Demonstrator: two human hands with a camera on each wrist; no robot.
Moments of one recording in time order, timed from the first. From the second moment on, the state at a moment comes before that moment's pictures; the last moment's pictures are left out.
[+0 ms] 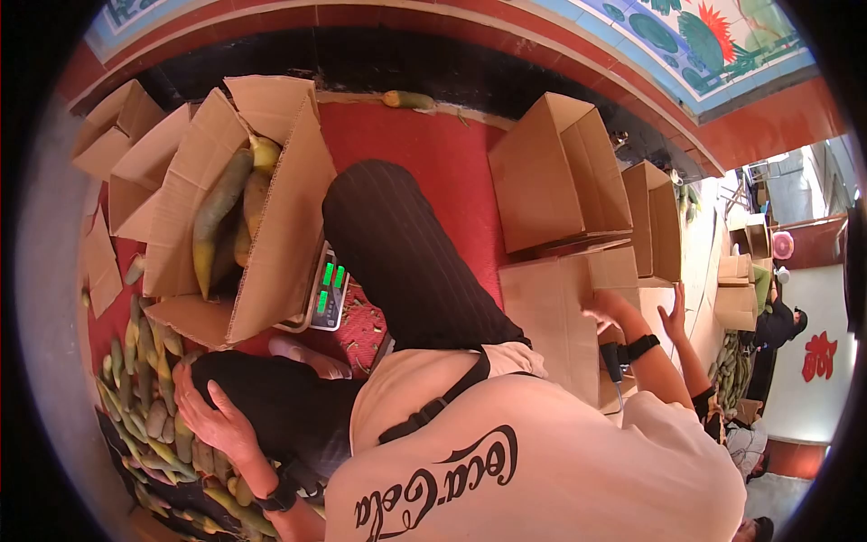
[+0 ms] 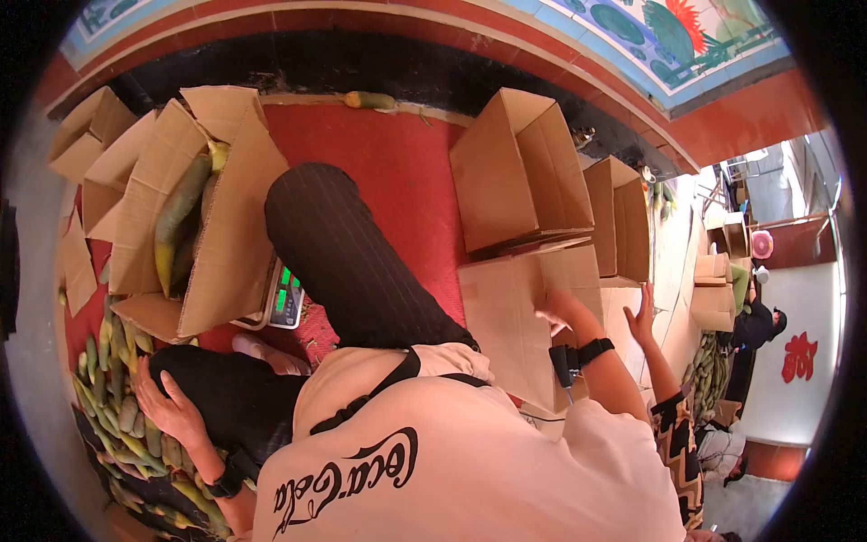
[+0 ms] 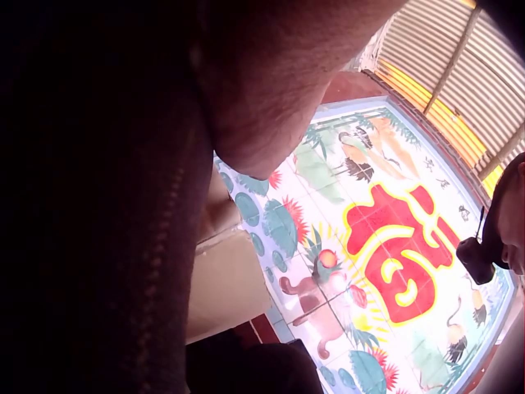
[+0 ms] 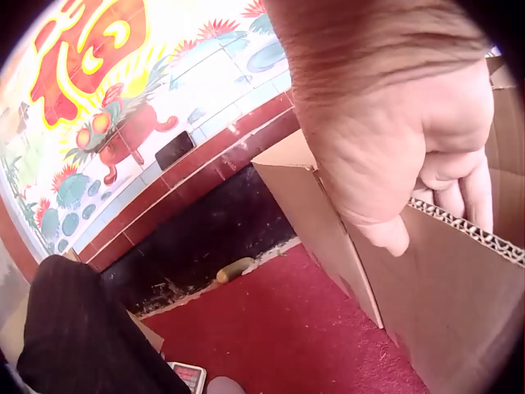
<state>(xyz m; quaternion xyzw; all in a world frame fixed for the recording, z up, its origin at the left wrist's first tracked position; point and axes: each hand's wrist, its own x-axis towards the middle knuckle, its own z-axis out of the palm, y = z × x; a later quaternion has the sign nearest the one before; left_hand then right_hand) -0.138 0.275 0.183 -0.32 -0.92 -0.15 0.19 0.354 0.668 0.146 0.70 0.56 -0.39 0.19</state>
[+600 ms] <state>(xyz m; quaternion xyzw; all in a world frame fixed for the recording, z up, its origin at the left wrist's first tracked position) -0.135 0.273 0.183 -0.31 -0.92 -0.15 0.18 0.242 0.623 0.195 0.50 0.74 -0.31 0.34</state>
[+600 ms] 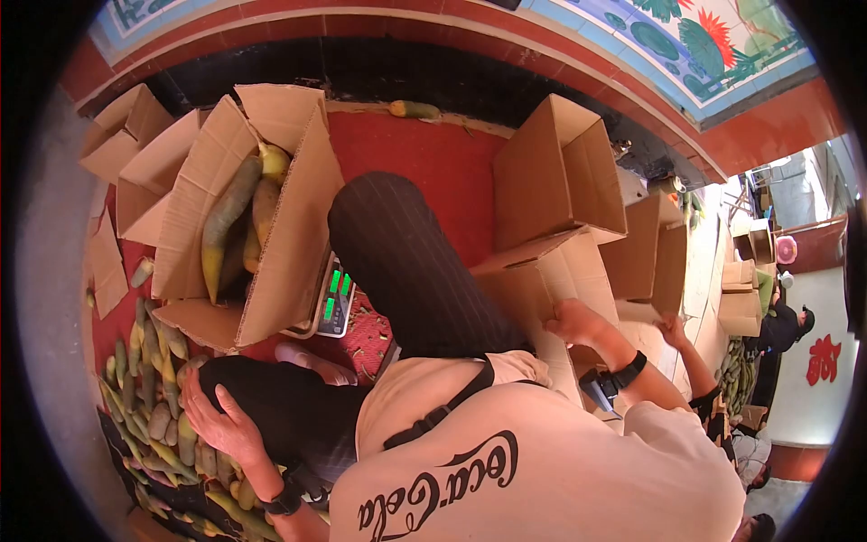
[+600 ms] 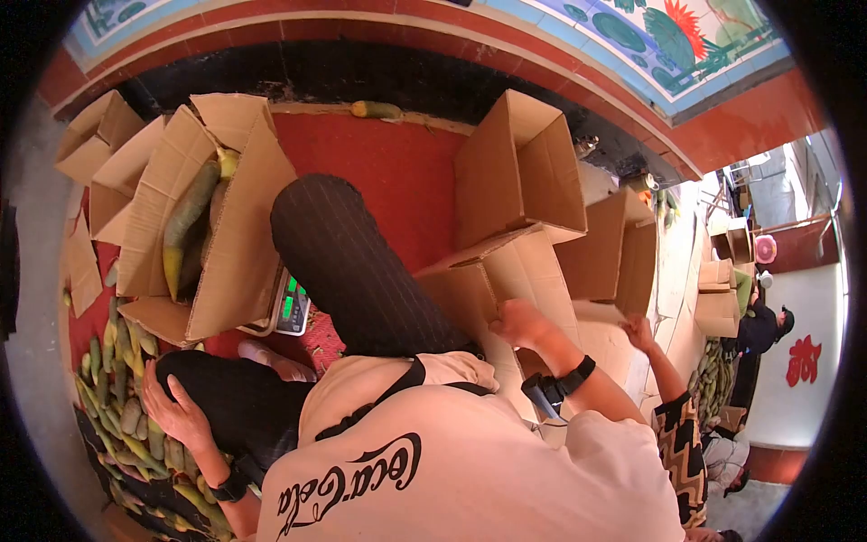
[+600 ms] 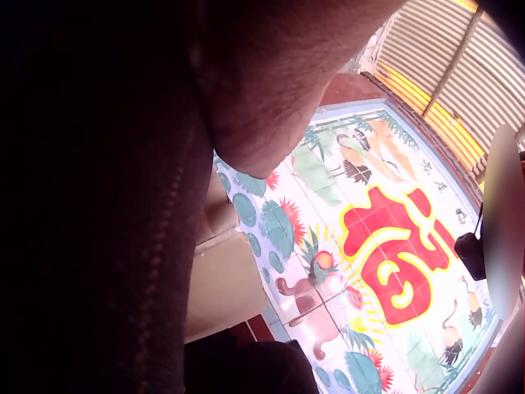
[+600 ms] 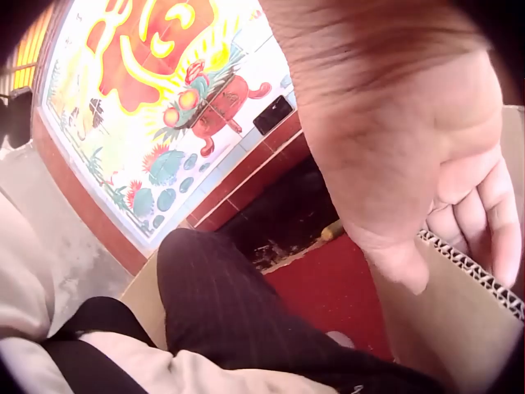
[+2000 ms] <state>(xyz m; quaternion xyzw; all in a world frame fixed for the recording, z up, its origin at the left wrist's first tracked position) -0.134 0.267 0.184 -0.31 -0.92 -0.16 0.19 0.201 0.653 0.240 0.48 0.86 -0.12 0.07</state>
